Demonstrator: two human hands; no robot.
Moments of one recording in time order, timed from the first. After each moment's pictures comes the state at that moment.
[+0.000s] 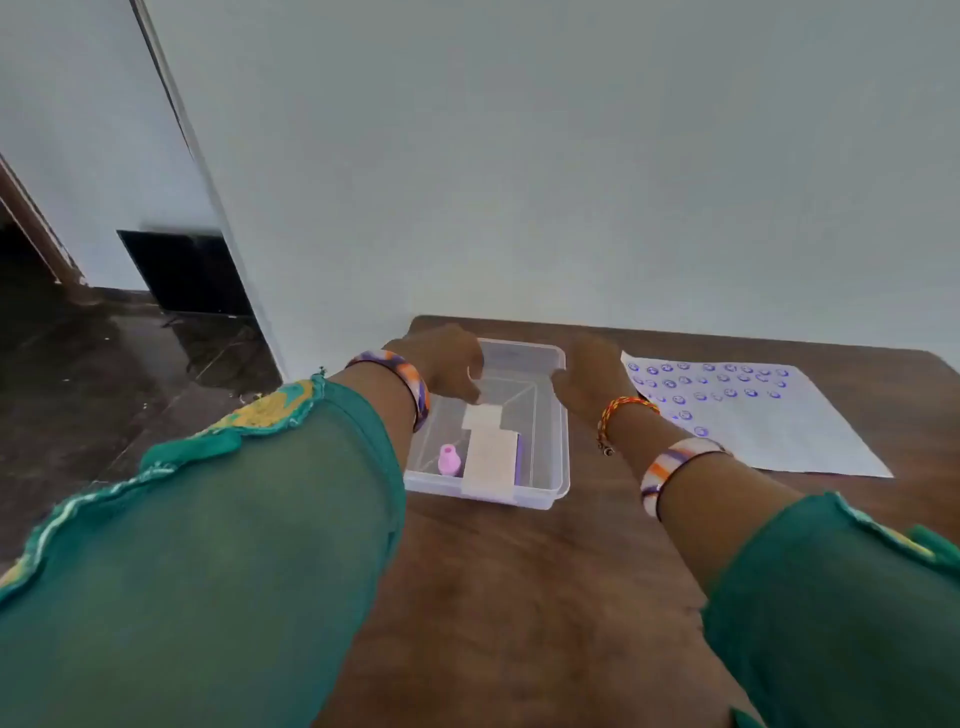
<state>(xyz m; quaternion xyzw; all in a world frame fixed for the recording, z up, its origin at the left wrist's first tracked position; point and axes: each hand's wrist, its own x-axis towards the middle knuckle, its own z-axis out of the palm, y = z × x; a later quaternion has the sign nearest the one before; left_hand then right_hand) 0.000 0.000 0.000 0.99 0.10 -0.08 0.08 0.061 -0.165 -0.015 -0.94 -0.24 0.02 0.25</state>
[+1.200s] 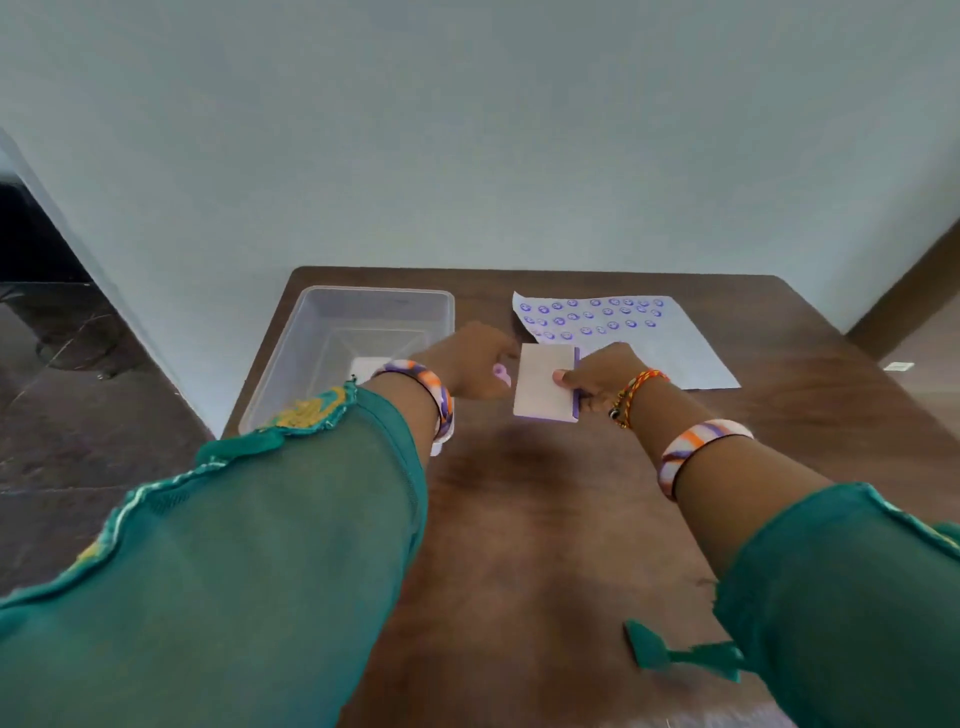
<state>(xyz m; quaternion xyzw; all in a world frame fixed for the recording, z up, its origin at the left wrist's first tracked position) 0.045 -0.142 -0.036 0.97 -0.03 -0.05 0.22 0.094 -0.299 -0.029 -0.86 0.07 0.23 0.45</state>
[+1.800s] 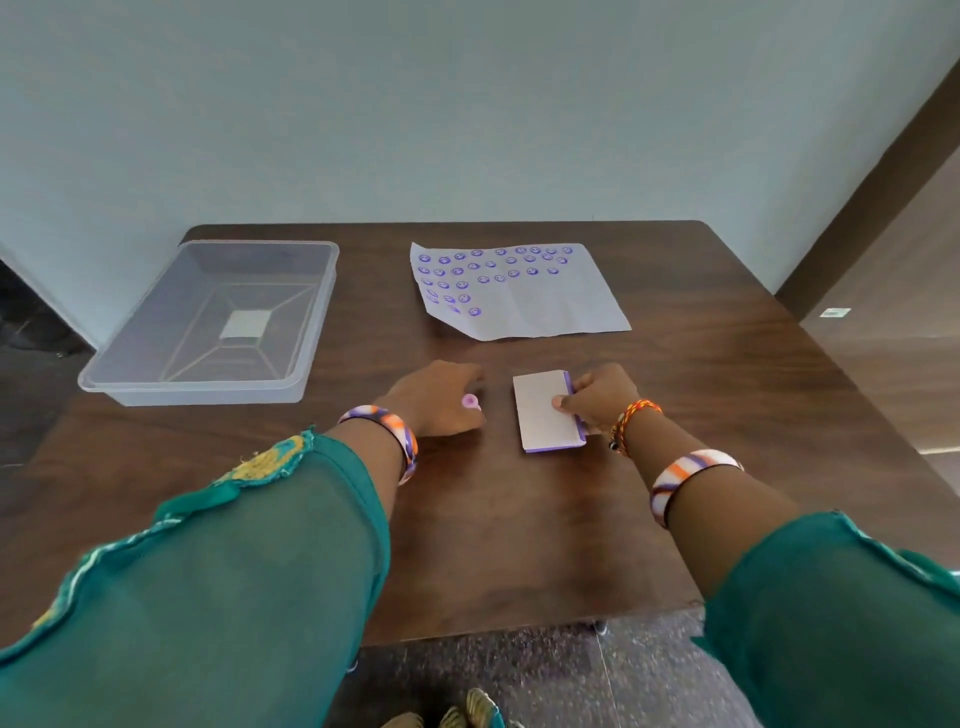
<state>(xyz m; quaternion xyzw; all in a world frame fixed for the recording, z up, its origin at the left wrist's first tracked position) 0.035 -0.280 -0.093 0.97 0.04 -0.12 0.23 0.100 -0.461 -0.088 -0.91 0.04 0.22 0.36</state>
